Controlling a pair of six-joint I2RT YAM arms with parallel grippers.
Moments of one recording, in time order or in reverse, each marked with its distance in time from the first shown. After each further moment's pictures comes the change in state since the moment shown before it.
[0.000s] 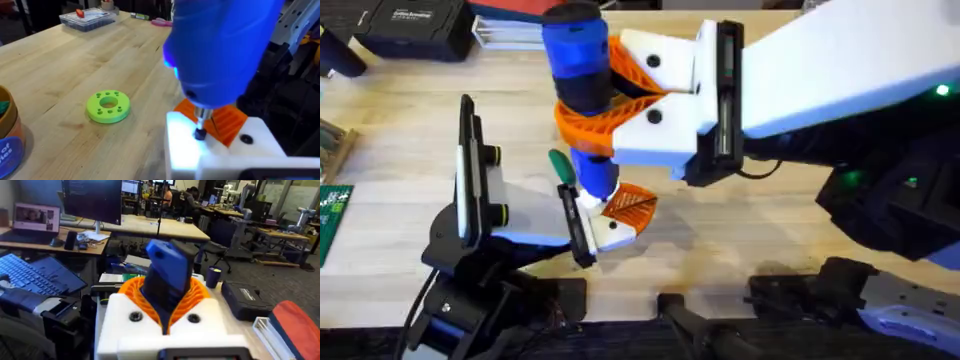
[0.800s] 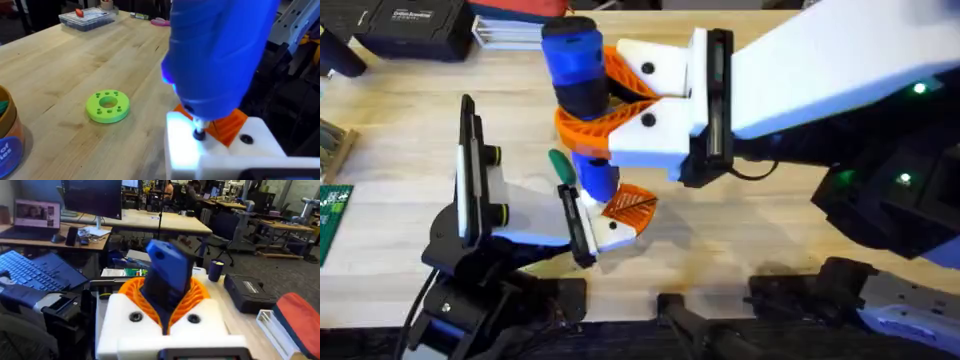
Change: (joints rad) left arm 0.000 0.000 0.000 -0.001 0.000 -0.001; right arm 0.000 0.012 0.000 -0.035 0.001 -0.005
